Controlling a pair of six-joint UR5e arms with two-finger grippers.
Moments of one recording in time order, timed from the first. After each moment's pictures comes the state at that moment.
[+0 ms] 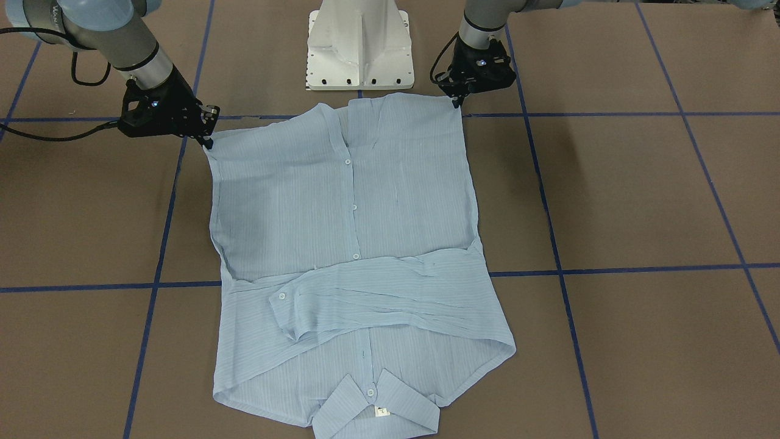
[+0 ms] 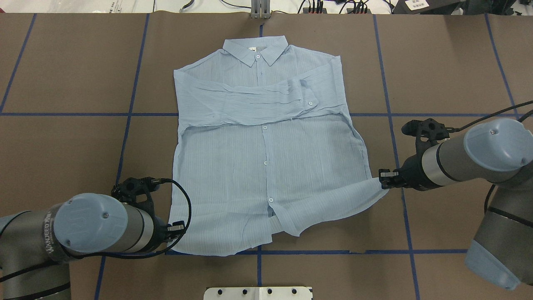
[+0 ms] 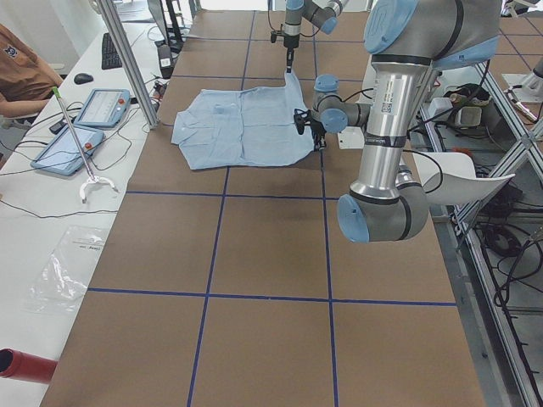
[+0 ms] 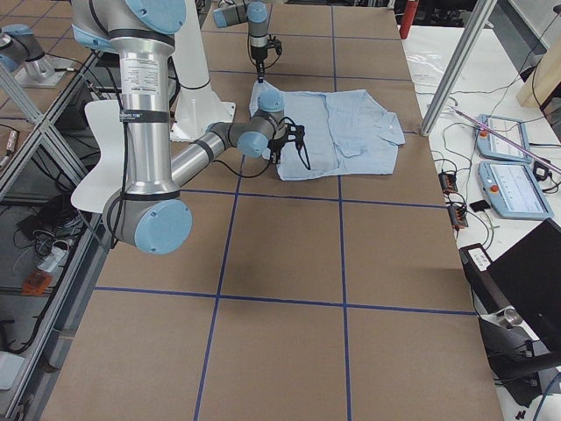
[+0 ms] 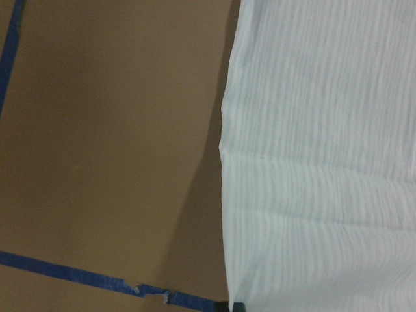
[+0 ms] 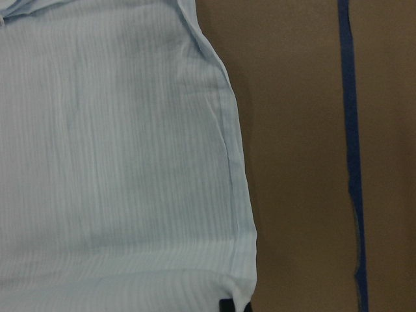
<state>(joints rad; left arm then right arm) -0.27 -1.80 -2.15 -1.59 -1.75 -1.63 0.61 -1.55 2.07 -1.23 2.00 1.25</state>
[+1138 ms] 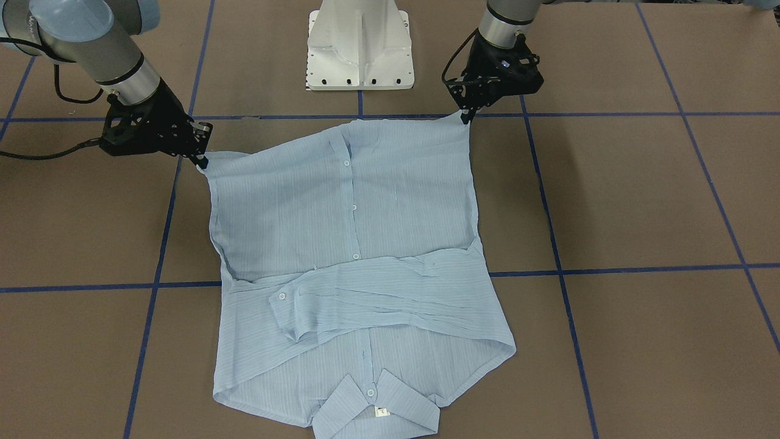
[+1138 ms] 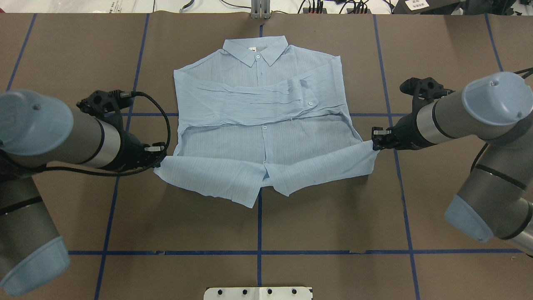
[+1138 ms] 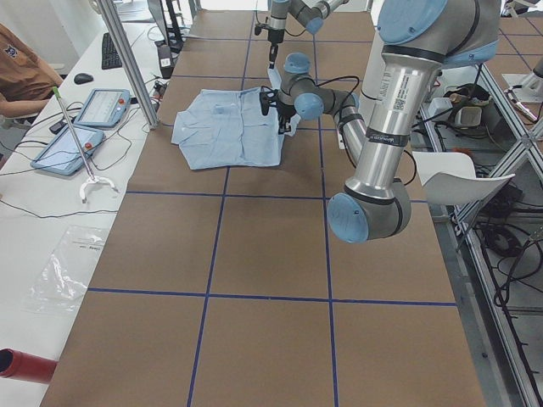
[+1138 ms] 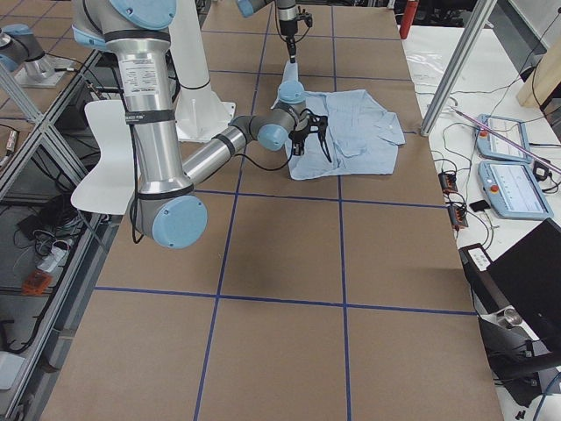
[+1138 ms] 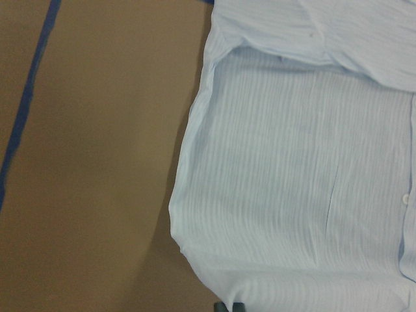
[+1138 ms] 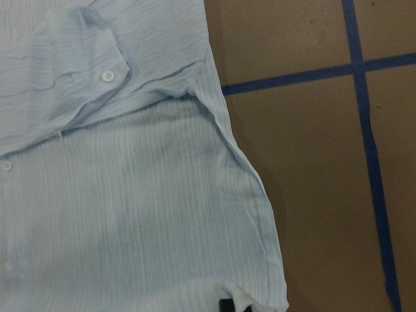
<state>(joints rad) -0.63 -1.89 -2.15 -1.60 -1.90 -1.39 0.76 -1.38 1.96 -1.23 2.04 1.26</state>
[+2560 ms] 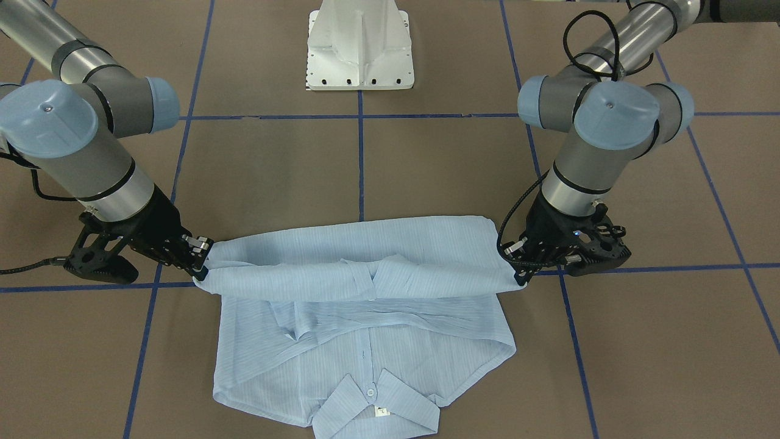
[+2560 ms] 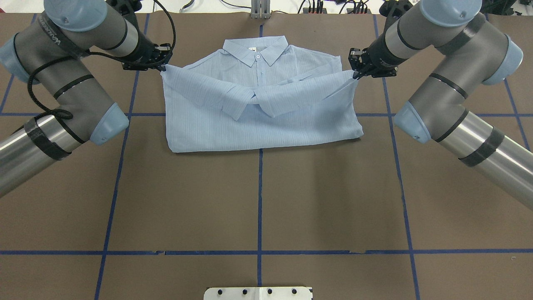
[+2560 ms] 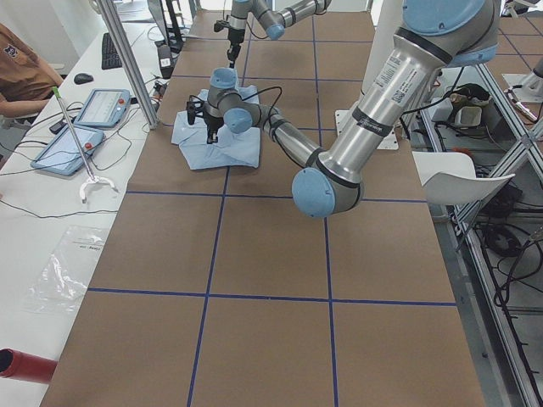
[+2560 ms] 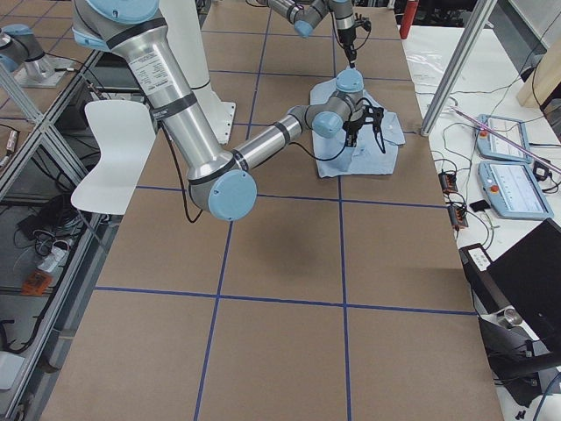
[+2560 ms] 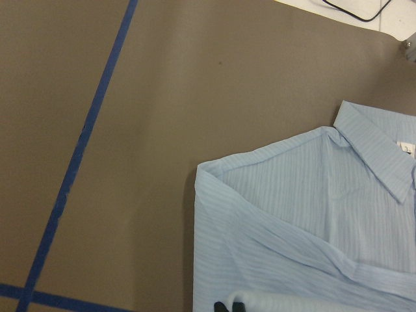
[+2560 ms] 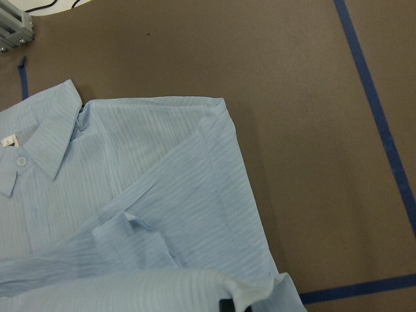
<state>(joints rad) -0.90 -2.19 -1.49 -1.94 -1.95 -1.25 0.93 -1.01 1.54 -1.23 2.09 1.25</state>
